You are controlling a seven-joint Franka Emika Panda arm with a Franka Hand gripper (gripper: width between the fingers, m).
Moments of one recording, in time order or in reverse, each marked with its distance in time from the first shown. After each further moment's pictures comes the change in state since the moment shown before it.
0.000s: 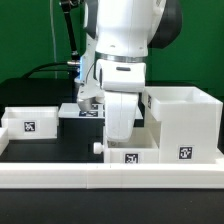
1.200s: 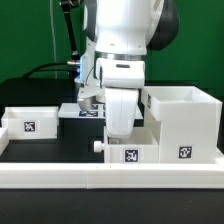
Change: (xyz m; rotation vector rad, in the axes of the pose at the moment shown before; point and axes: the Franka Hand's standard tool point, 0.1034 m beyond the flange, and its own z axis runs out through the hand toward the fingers) arm 0.001 -0.001 0.000 -0.055 -0.001 -0.030
